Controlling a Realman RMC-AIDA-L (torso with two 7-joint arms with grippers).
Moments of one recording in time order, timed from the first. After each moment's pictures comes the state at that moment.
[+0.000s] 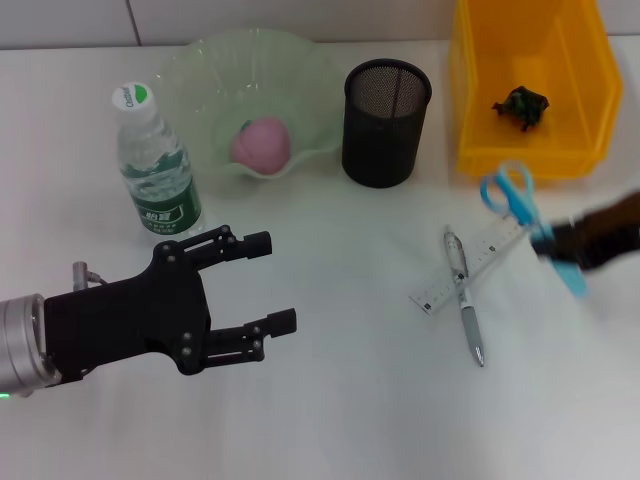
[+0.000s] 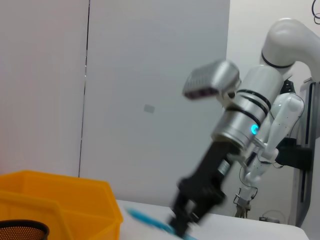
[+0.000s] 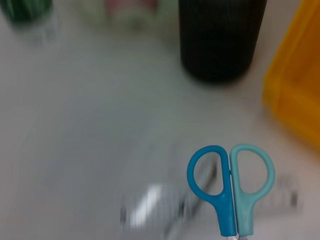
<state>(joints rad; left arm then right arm) -0.32 -2.07 0.99 0.53 1.60 1.74 -0.94 0.21 2.09 -1.33 -1.72 -2.45 -1.50 2.52</state>
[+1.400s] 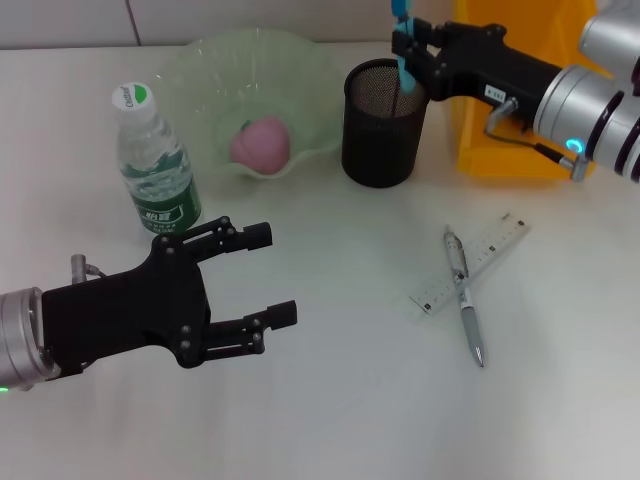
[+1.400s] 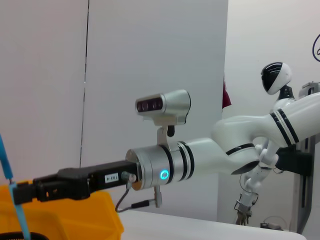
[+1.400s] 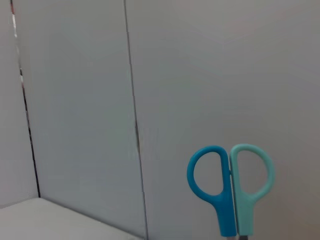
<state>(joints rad) -0.32 -2.07 0.99 0.54 1.59 1.75 -0.94 0.59 2.09 -1.31 -0.54 -1.06 -0.85 1.06</state>
